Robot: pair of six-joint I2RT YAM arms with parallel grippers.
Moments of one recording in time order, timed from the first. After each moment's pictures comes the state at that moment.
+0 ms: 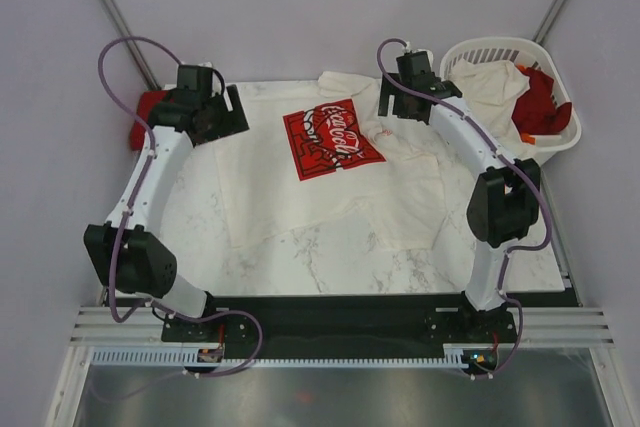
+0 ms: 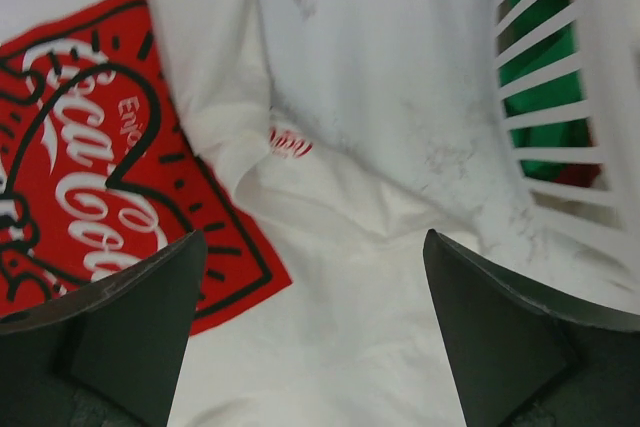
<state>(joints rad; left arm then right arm) -0.12 1.62 1.69 -0.85 -0.06 -0.35 0.30 1.96 1.84 -0.64 0.31 0.32</state>
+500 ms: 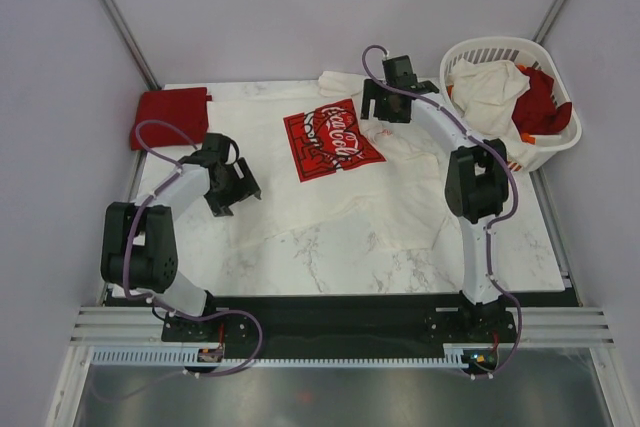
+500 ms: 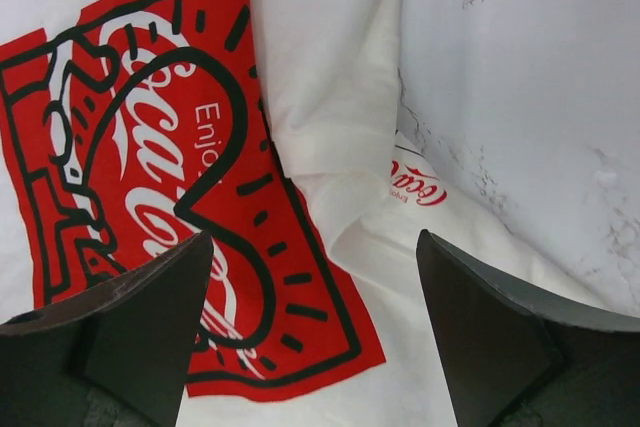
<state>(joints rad) -0.11 1.56 0.96 -0.60 0.04 -0.59 0.30 2.20 1.97 -0.58 0.02 0.35</state>
